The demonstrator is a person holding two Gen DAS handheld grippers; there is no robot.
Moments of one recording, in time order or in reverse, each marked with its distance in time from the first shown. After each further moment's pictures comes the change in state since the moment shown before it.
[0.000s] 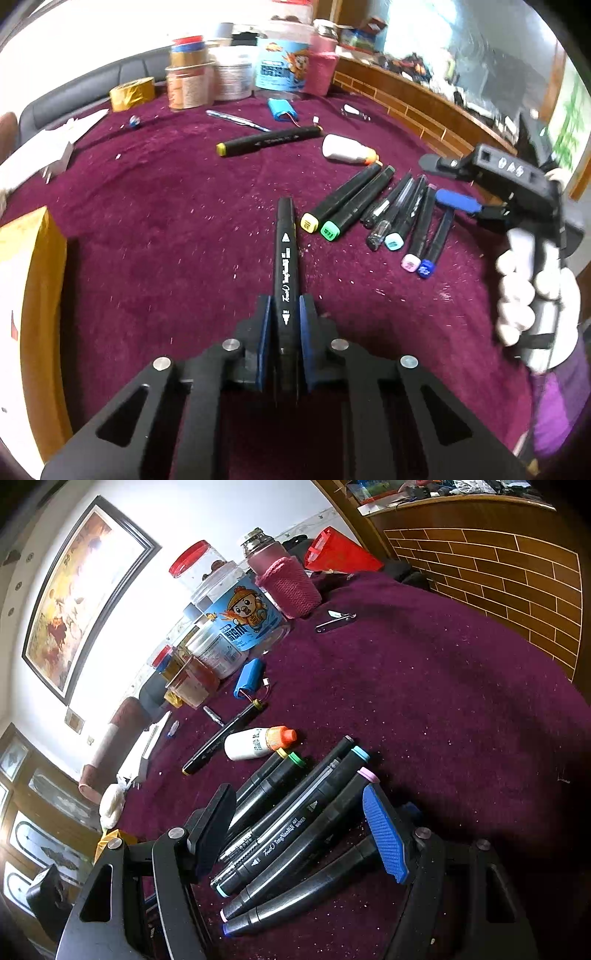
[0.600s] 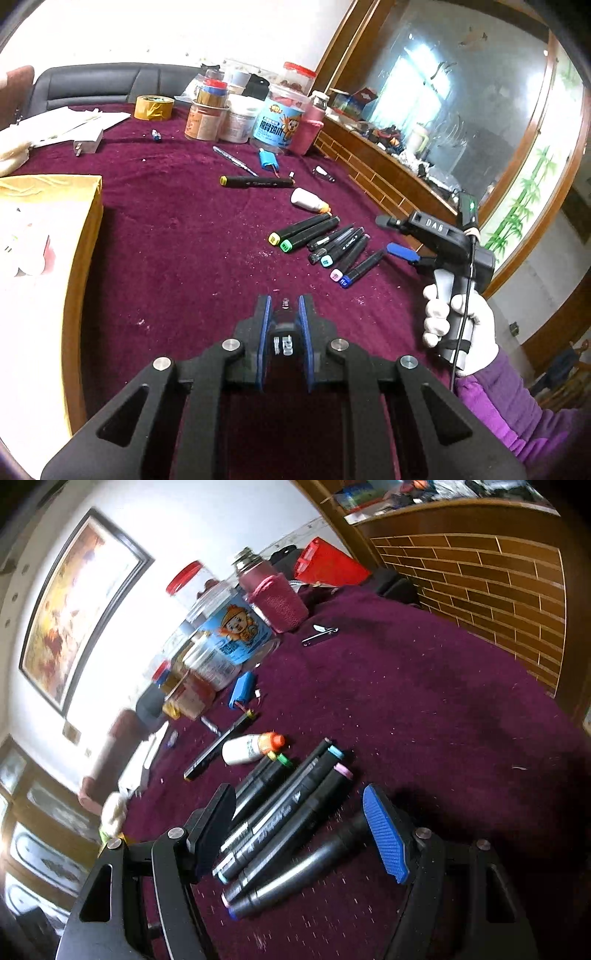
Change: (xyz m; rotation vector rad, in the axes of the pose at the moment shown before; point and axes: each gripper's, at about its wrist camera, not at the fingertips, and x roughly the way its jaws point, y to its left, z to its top) left arm -0.089 0.018 -0.042 -0.164 -0.200 -0.193; right arm -0.030 -0.005 -0.002 0.012 -0.025 -0.030
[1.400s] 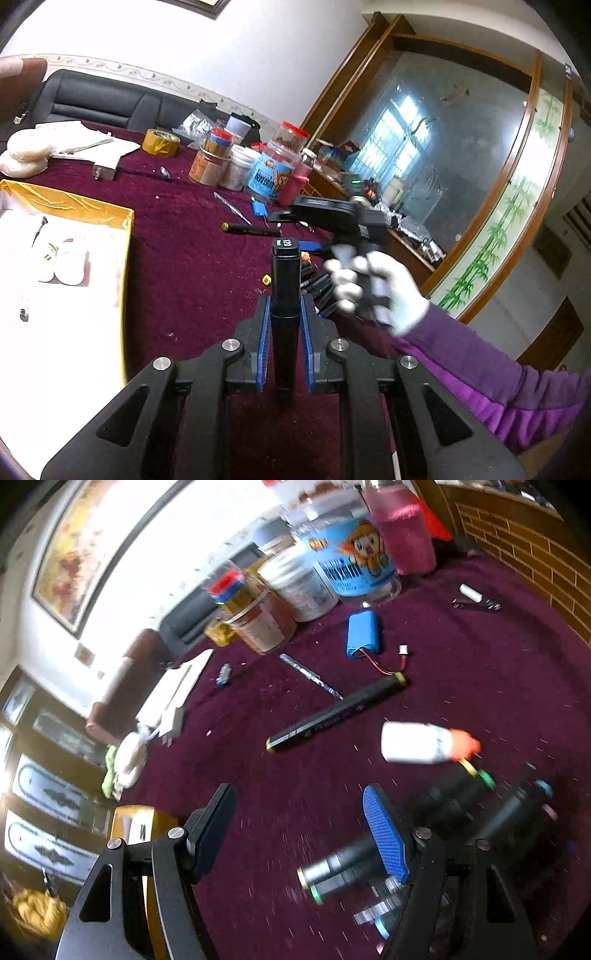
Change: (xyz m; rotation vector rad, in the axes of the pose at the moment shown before) left arm -0.072 0.031 -0.002 -0.072 -0.183 -0.112; right arm 0.113 0.137 0.020 -0.133 0.285 0.048
